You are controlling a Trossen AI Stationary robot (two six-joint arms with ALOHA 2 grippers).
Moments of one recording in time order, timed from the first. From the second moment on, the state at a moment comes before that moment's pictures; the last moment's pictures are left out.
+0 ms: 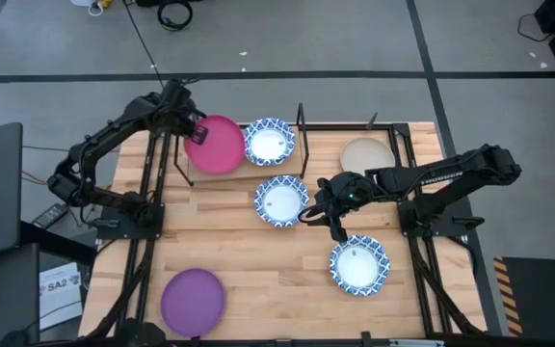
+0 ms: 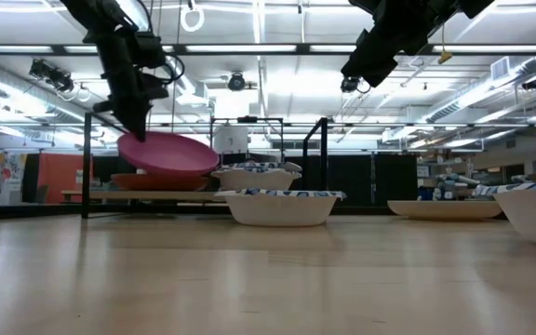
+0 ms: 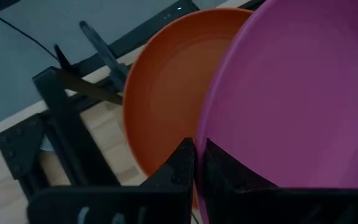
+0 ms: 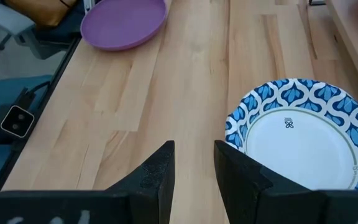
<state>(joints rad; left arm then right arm) 0.99 1.33 1.11 -0.86 -0.05 -0.06 0.09 1.28 0.88 -0.26 -0.15 0.08</state>
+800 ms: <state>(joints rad) 1.00 1.33 1.21 -0.81 -0.21 -0.06 0.09 1.28 0.88 -0.26 -0.15 0.08</state>
